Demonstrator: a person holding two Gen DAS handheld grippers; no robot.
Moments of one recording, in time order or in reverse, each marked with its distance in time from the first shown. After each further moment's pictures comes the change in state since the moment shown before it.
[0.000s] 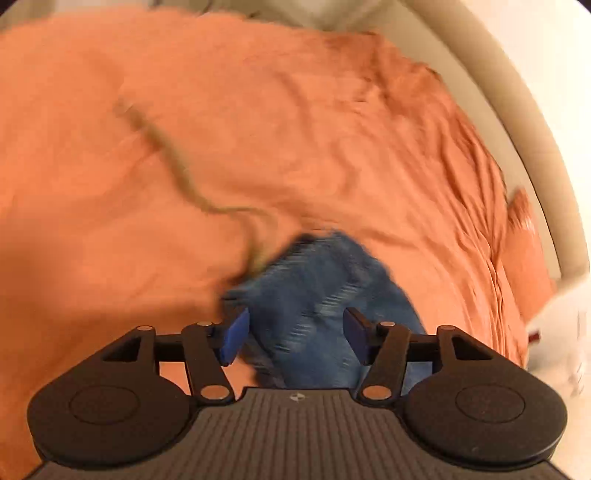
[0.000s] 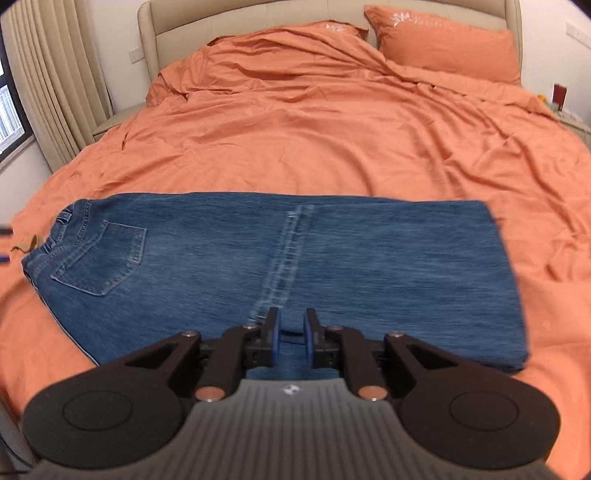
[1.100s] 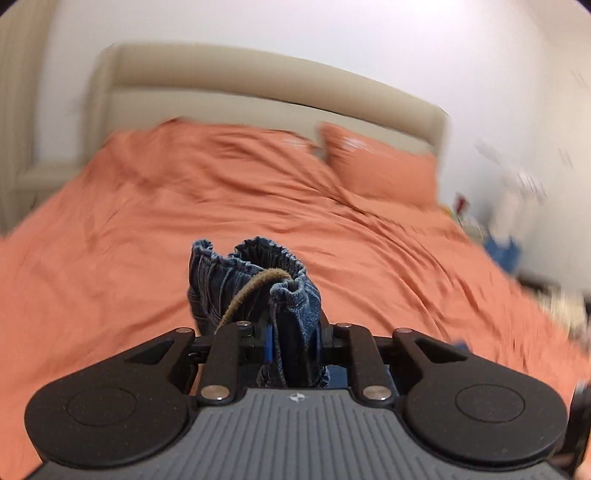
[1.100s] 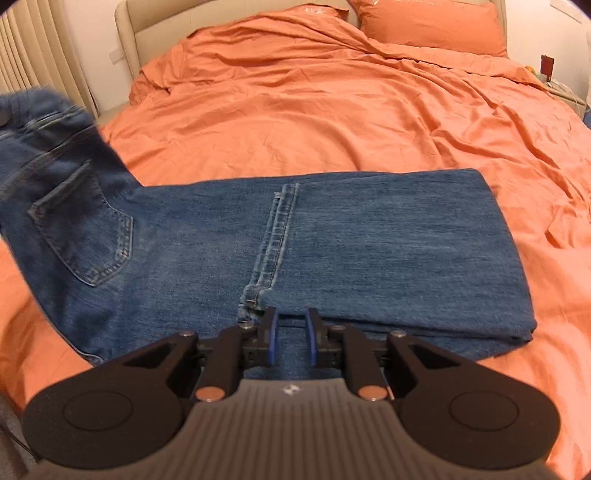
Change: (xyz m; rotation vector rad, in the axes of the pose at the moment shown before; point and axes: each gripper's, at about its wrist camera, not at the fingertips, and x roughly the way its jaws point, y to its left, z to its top) left arm -0.043 -0.286 -0.157 0.951 -0.198 -0.192; right arm -0.002 -0.036 -0.013 0.094 0.026 0.000
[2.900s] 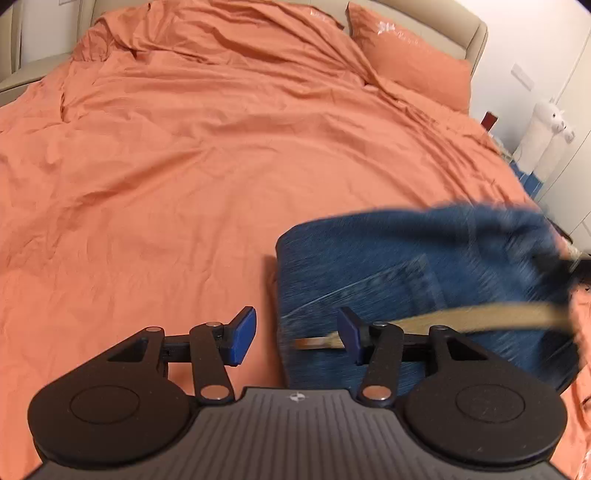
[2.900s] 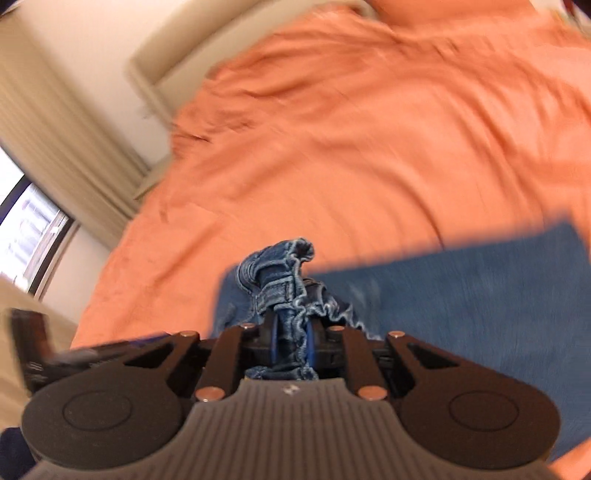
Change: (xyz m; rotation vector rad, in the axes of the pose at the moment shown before) left arm 0.110 0.057 -0.070 -0.144 0.348 -0.013; right arm 0.019 0.013 0.156 0.118 -0.035 0.278
